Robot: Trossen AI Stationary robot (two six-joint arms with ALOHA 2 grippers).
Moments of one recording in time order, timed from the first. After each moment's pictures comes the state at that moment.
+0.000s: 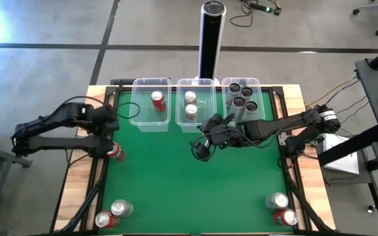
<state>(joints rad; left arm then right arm) 0.29 0.73 0.90 -1.51 0.04 -0.02 0.16 1.59 1.32 -0.36 0.40 0.42</state>
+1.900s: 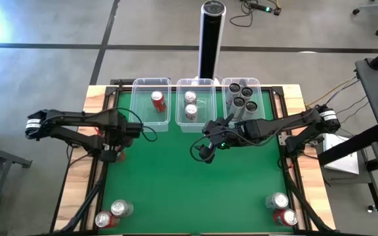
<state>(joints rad) 0.11 1.17 0.84 -1.56 0.11 0.13 0.14 1.59 1.32 -0.52 0.31 0.54</state>
